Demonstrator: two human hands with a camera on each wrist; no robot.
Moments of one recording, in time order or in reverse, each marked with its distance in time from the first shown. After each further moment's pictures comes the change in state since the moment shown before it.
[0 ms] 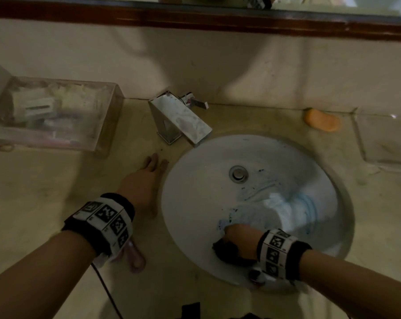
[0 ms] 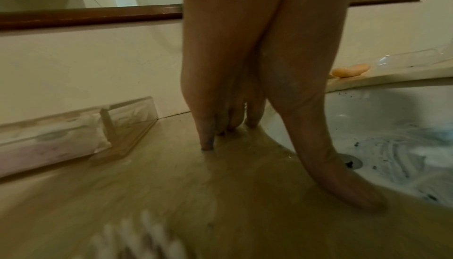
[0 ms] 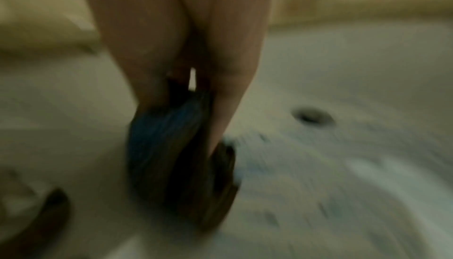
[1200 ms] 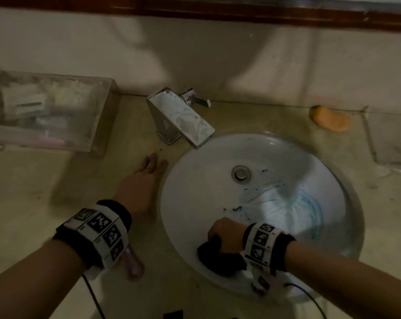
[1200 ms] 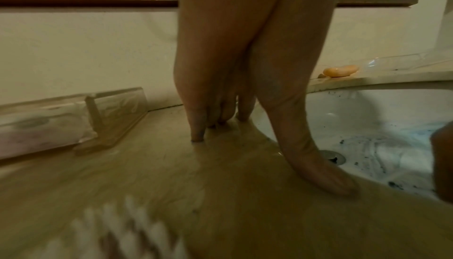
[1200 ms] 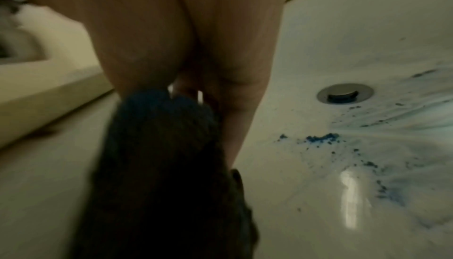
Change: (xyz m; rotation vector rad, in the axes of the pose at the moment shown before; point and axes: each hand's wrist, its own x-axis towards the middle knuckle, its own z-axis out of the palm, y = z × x) left_hand 0.008 -0.005 0.006 -0.015 0.028 0.017; right_hand 0.032 -0.010 -0.019 0.154 0.044 -0.061
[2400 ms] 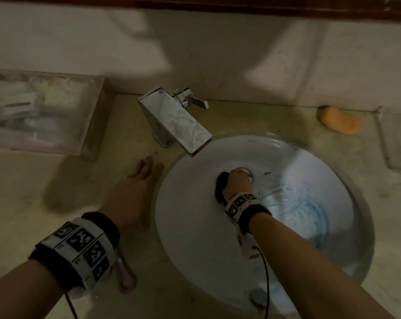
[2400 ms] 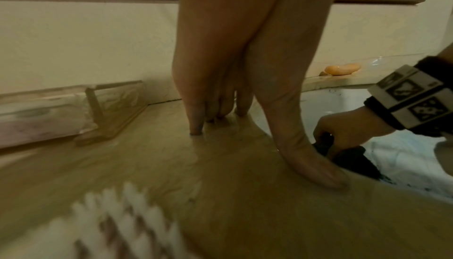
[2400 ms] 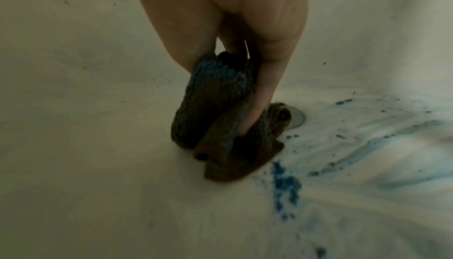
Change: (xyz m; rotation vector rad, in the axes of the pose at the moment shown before) left_hand -0.003 -0.004 0.003 -0.096 0.081 0.031; right_hand 0.038 0.035 -0.070 0.213 0.601 0.485
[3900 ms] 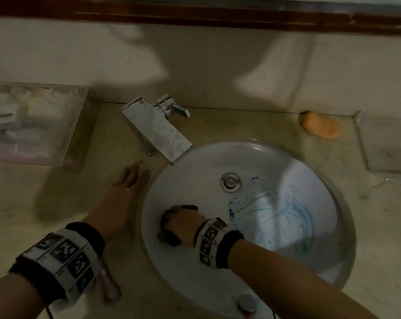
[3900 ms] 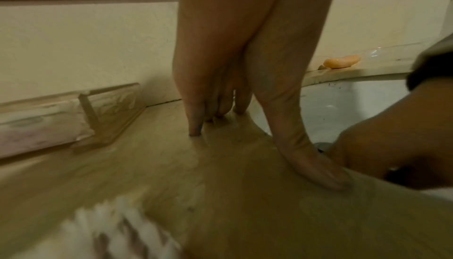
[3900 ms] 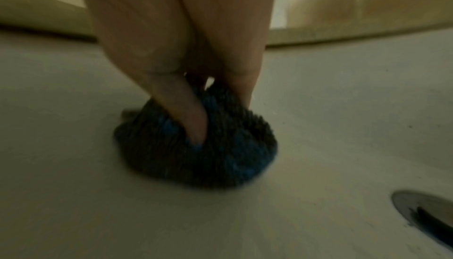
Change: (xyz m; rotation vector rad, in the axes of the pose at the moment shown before) left_hand 0.008 0.000 0.004 -0.085 0.001 0.010; right_hand -0.024 -0.044 0.065 -0.379 -0.331 -0.739
